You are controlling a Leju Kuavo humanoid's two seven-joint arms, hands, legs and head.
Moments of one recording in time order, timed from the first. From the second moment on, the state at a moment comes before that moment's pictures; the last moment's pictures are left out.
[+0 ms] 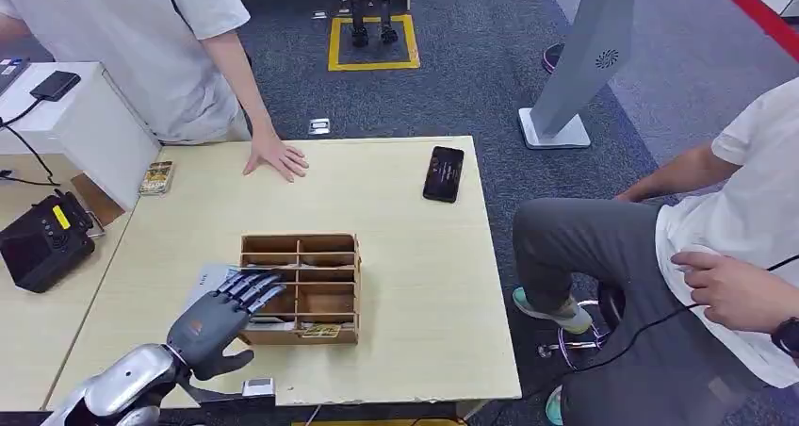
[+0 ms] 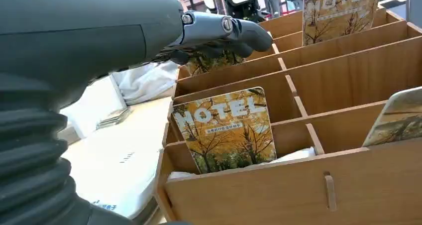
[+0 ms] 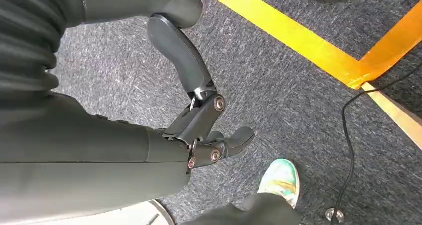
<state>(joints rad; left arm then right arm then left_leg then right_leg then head) -0.13 0.51 -0.57 -1.62 -0.96 0.00 -0.14 -0.04 -0.07 0.33 -0.17 0.38 -0.23 -0.24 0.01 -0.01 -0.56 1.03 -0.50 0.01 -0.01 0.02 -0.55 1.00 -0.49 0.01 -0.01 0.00</state>
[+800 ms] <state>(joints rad) -0.13 0.53 -0.57 -1.62 -0.95 -0.03 -0.17 -0.04 -0.07 0.32 -0.17 0.38 -0.23 -0.24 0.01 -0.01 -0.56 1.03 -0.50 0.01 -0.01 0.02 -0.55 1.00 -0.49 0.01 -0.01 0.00</state>
